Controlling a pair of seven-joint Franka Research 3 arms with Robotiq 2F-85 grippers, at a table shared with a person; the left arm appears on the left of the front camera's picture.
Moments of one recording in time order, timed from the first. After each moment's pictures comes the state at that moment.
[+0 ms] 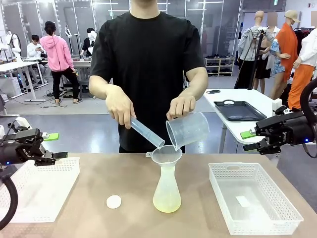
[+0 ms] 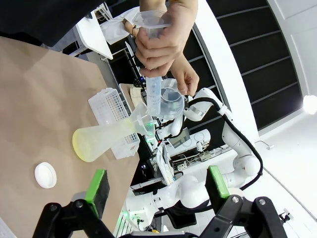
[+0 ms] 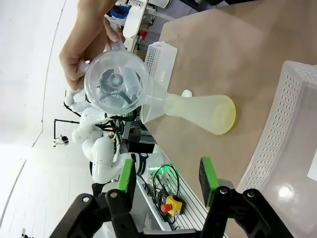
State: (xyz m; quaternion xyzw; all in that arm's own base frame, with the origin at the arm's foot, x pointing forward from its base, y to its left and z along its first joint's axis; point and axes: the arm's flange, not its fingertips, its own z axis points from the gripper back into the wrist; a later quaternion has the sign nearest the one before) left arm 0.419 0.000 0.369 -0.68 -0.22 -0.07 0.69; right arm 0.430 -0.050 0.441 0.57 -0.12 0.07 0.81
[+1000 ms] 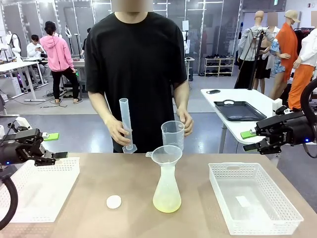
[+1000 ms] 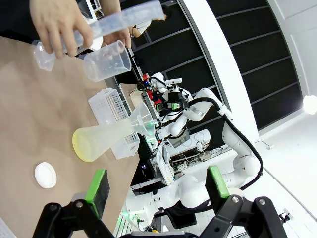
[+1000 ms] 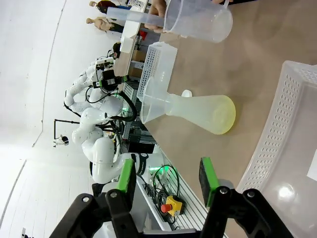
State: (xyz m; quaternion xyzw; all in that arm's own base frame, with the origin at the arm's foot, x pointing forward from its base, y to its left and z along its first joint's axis) left arm 0.419 0.000 0.369 -0.68 -0.22 -0.07 0.69; right arm 0.430 -0.051 0.441 0.57 -0.12 0.07 0.81
